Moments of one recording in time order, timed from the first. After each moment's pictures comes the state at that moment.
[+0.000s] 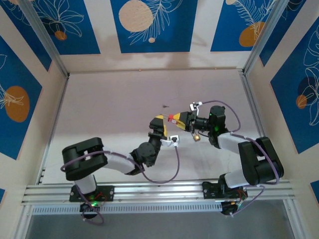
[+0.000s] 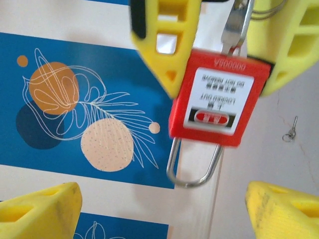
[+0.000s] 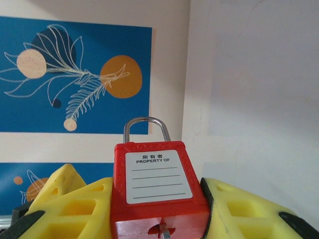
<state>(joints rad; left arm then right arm) -1.20 1.68 0.59 1.22 -0.86 1.49 0.22 1.41 0.48 0.74 -1.04 1.30</state>
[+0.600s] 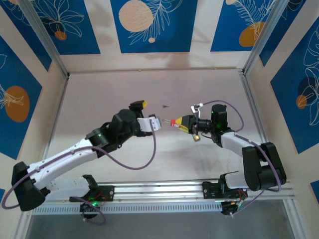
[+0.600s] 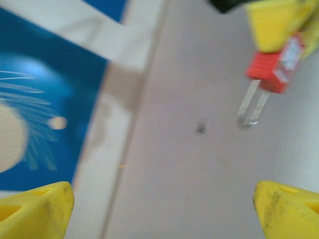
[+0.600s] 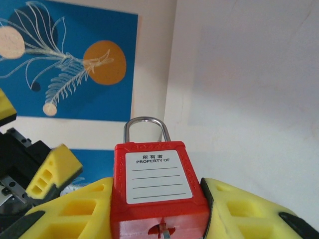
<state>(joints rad) -0.92 1.13 0.97 -0.31 -0.25 0.84 0.20 1.36 0.51 0.45 -1.14 1.03</state>
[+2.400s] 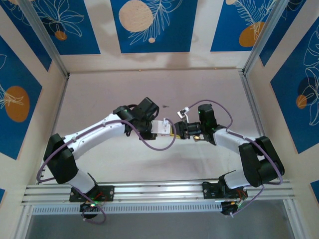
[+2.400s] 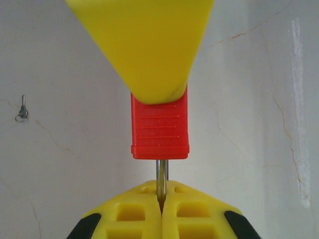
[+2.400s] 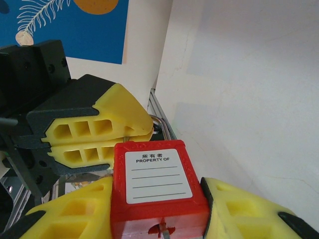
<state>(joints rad) -0.84 1.55 1.32 -0.86 0.12 0.79 0.35 1.41 0.59 0.24 -1.17 0.81</state>
